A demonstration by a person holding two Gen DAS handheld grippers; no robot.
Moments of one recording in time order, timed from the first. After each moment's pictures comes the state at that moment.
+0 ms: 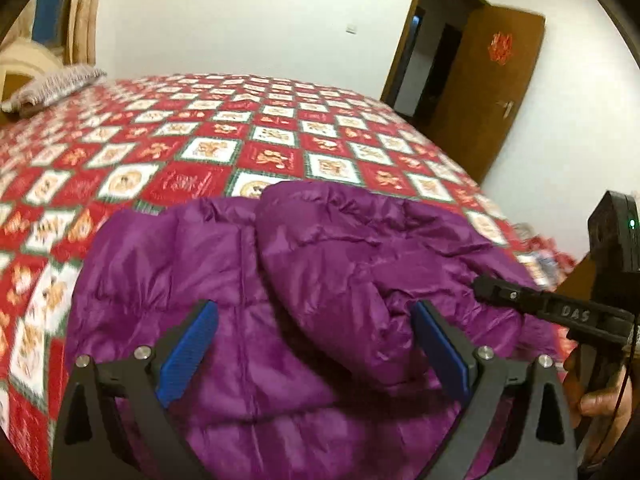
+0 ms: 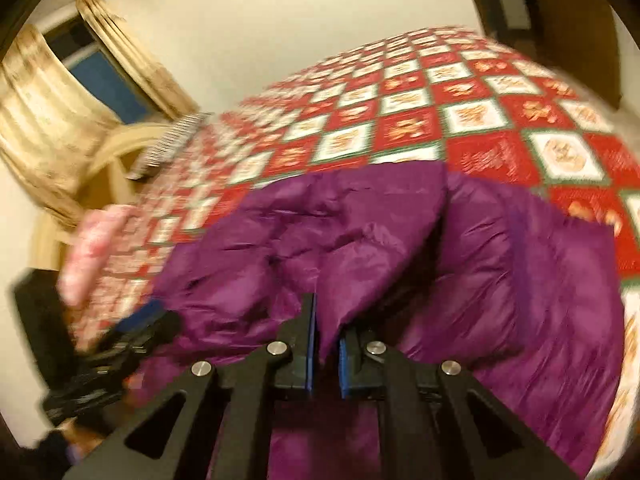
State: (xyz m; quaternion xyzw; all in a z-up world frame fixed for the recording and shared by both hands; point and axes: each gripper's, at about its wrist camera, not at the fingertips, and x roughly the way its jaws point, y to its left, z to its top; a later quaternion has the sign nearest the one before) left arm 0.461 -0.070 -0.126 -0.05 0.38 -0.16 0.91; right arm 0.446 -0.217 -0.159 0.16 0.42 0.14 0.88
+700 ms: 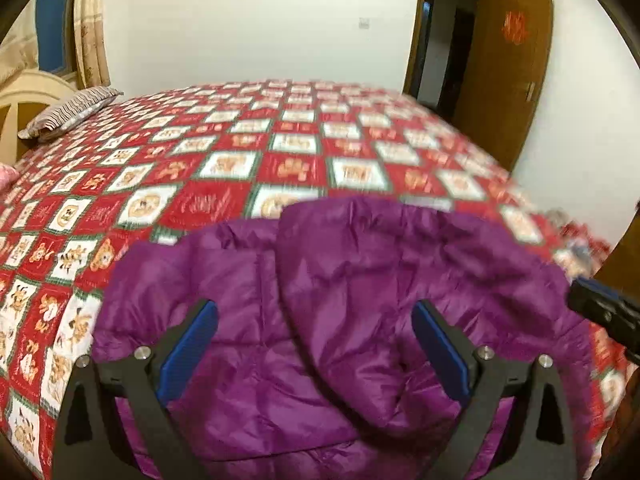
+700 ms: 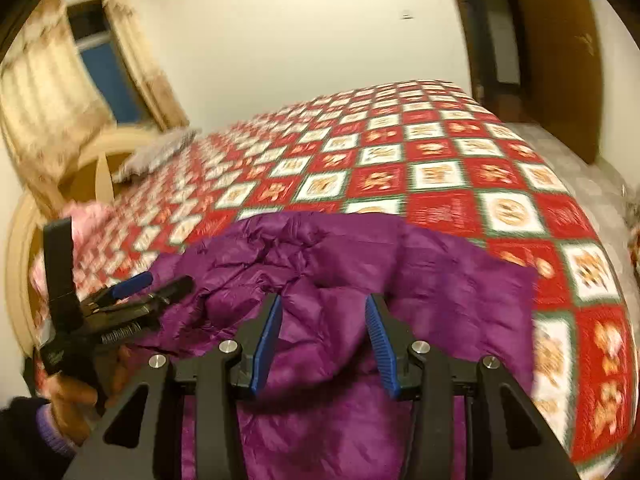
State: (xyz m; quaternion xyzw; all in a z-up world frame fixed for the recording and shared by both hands) left arm 0.472 -0.089 -0.130 0.01 0.39 -0.09 0.92; right arm 0.440 -0.215 -0.107 0.09 0.37 0.10 0.92
